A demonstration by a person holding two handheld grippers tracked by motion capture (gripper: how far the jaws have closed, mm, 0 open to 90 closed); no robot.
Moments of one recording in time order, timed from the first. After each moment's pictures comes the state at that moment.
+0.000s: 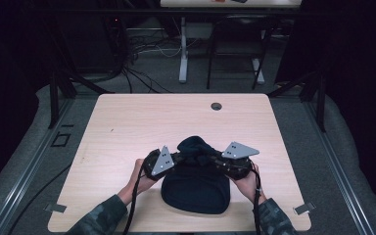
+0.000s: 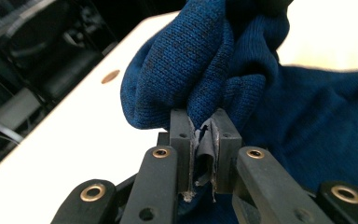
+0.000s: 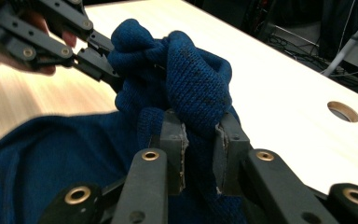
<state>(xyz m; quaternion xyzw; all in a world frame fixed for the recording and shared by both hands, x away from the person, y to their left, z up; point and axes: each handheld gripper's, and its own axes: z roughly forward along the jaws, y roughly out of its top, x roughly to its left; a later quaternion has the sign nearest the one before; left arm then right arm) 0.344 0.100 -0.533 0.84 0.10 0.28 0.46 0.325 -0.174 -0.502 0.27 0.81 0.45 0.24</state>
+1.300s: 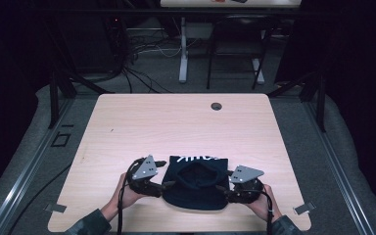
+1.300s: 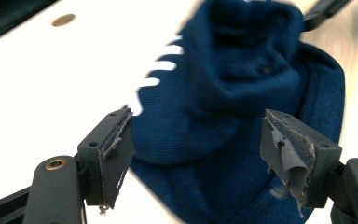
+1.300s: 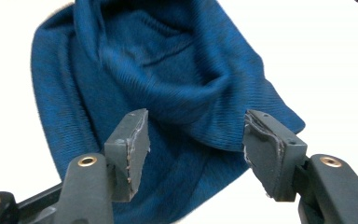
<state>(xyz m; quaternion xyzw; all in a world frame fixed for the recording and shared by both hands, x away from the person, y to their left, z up) 0.319 0.143 -0.523 0.86 0.17 0.17 0.46 0.280 -0.204 -0.527 0.25 0.87 0.38 0.20</state>
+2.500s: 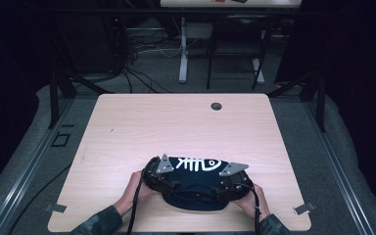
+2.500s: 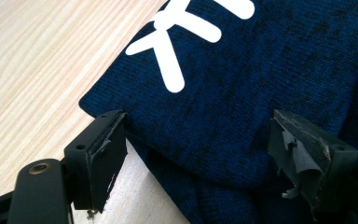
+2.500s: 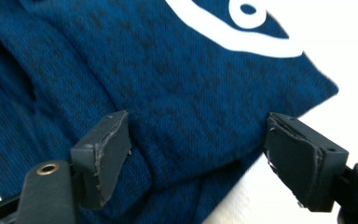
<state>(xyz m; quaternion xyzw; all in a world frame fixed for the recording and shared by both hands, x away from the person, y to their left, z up) 0.342 0.104 -0.568 0.90 0.21 0.17 0.34 0.300 -0.180 -0.557 0.35 0.87 0.30 0.17</state>
